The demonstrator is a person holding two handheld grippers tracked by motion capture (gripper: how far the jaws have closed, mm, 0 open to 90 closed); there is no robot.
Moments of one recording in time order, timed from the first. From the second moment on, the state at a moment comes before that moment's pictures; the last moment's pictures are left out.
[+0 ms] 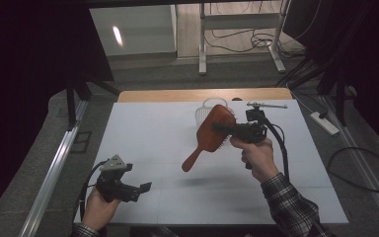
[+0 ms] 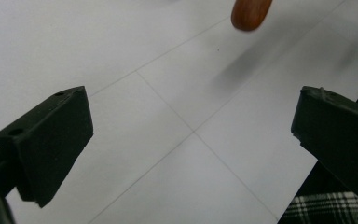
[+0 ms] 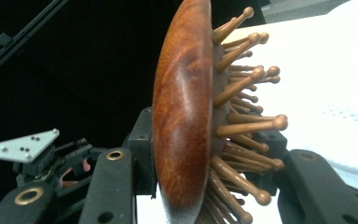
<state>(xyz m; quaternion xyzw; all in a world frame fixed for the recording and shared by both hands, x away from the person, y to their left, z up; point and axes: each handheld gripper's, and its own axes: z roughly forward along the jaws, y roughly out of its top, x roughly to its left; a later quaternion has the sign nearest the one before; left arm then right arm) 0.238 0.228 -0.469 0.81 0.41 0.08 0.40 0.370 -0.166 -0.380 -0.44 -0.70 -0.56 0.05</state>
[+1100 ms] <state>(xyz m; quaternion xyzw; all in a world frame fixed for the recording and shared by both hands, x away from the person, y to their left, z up) 0.214 0.247 -0.475 0.82 0.41 0.09 0.39 0.403 -0.182 -0.356 -0.47 -0.68 -0.57 0.02</state>
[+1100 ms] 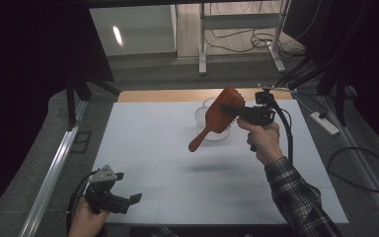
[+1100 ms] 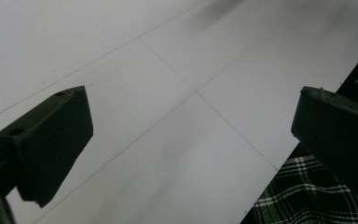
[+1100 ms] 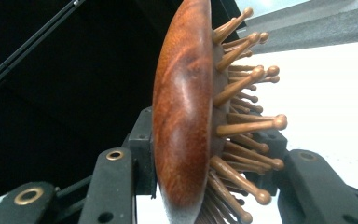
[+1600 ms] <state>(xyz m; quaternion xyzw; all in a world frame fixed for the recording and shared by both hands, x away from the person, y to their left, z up) 0.213 0.247 -0.475 0.82 0.41 0.08 0.38 0.420 -0.192 -0.347 -0.49 -0.66 -0.57 0.00</state>
